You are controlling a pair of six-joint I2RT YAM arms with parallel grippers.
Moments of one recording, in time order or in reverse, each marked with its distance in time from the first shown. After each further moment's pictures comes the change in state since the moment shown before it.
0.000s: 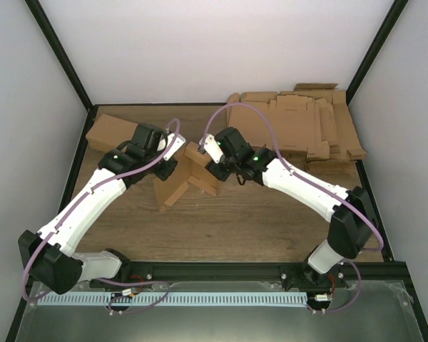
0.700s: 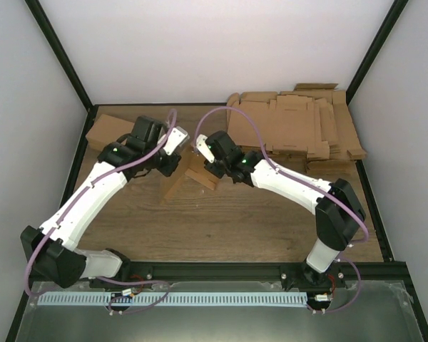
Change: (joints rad) left arm 0.010 0.032 0.080 -0.045 0.134 -0.063; right arm 0.038 0.117 0.013 0.119 0.226 -0.125
